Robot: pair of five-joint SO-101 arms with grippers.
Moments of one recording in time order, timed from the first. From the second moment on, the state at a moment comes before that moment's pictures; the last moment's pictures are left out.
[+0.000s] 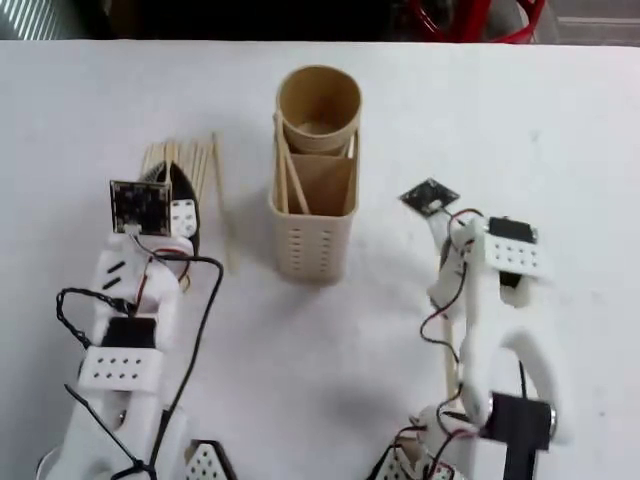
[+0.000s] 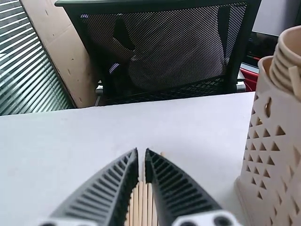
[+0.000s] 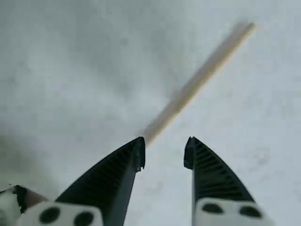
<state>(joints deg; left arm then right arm) -5.5 -54.4 77.5 -0.2 -4.9 7.2 -11.4 38.3 70.8 48.7</state>
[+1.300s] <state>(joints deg) -5.5 -54.4 77.5 -0.2 -4.9 9.1 -13.8 13.6 68.6 31.9</state>
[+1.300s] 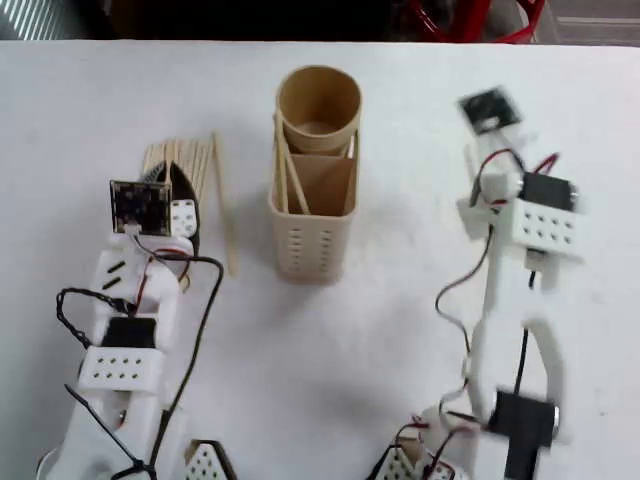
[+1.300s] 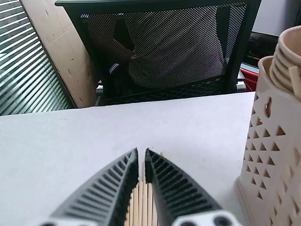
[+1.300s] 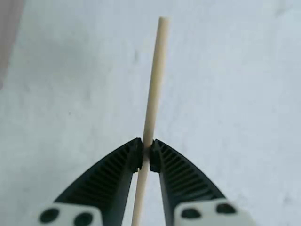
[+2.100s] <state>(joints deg) -5.5 -54.4 77.5 -0.2 -4.9 -22.5 -39.3 9.1 42.8 14.3</state>
